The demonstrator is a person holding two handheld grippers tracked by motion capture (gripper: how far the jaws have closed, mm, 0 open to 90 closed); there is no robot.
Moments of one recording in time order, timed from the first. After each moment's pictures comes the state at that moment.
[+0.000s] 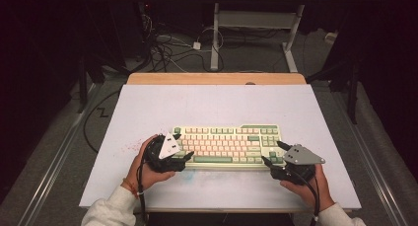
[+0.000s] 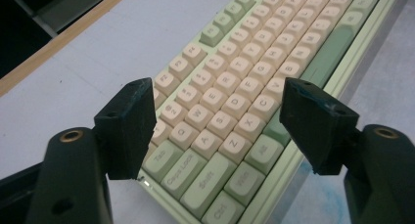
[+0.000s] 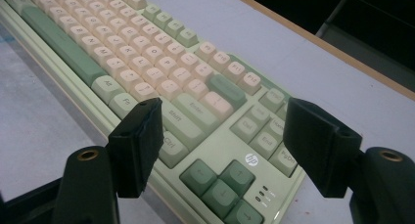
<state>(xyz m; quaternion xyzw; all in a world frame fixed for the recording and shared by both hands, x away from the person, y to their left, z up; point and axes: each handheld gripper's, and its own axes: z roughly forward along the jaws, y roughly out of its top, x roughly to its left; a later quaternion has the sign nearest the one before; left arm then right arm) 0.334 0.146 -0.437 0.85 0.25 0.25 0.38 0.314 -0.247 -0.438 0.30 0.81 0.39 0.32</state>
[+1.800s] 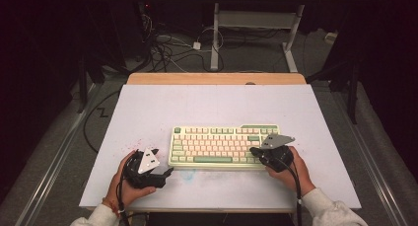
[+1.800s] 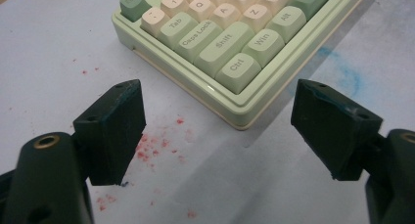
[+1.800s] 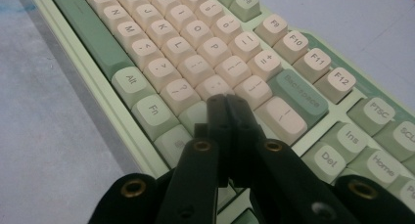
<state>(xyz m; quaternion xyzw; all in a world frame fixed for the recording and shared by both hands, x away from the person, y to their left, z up) 0.306 0.194 -0.471 0.86 0.30 0.24 0.34 0.361 -0.210 -0.453 0.27 0.87 0.34 0.21</state>
